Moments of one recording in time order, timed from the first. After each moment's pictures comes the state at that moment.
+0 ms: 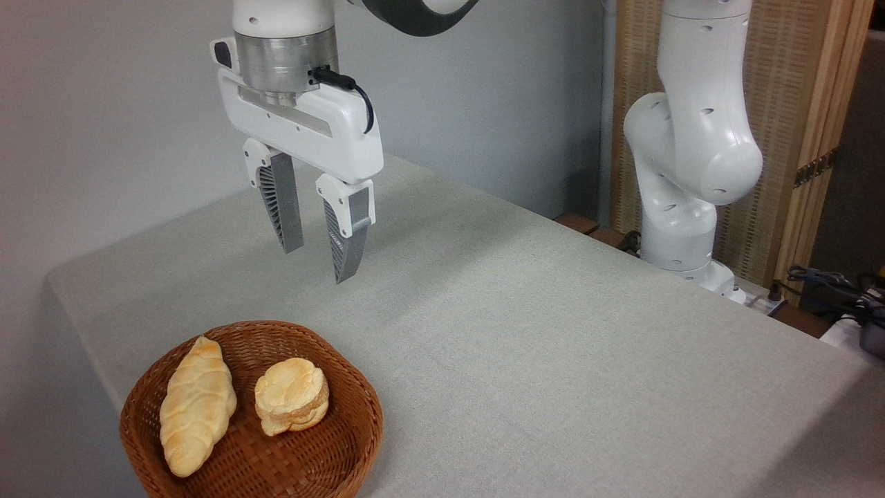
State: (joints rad) arm -0.42 -0.03 0.31 -1.73 -0.08 1.80 0.53
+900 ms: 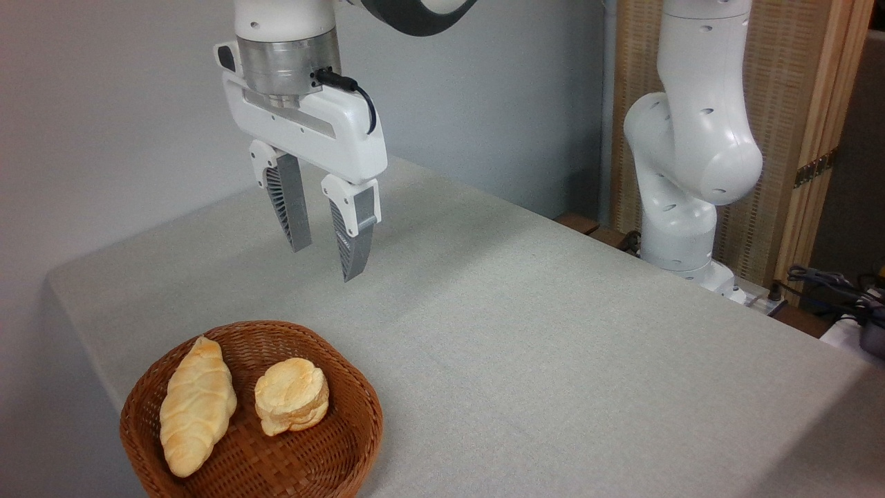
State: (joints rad) arm -0.42 -0.03 0.31 -1.73 -0.08 1.77 0.53
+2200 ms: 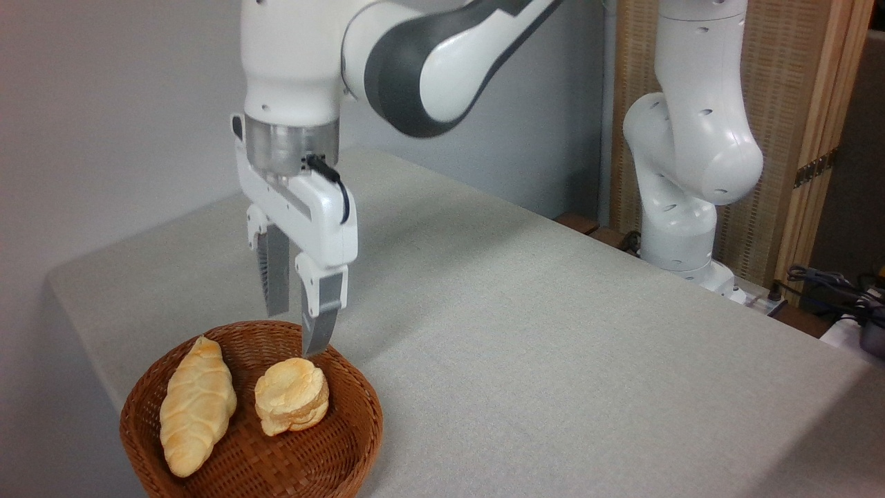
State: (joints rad) arm -0.41 0.02 0.30 -1.93 -0.08 2.21 0.73
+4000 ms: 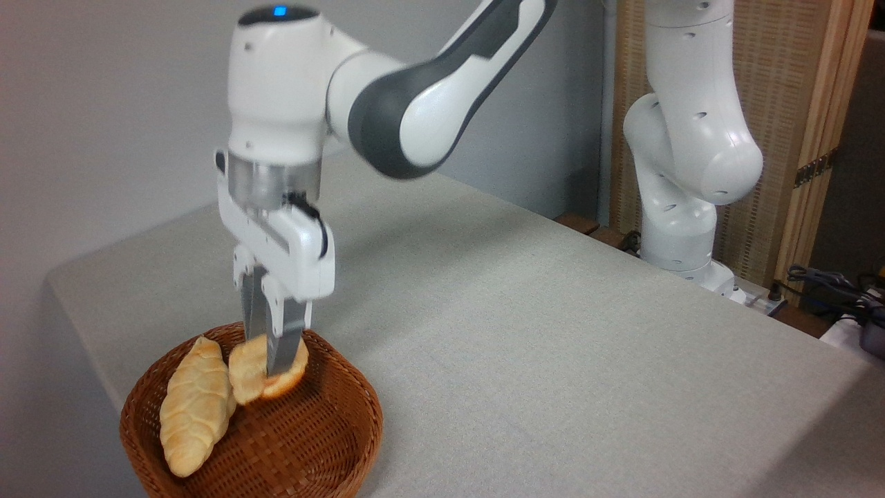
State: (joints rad) arm -0.42 0.08 0.30 -1.91 -0.09 2.29 0.73
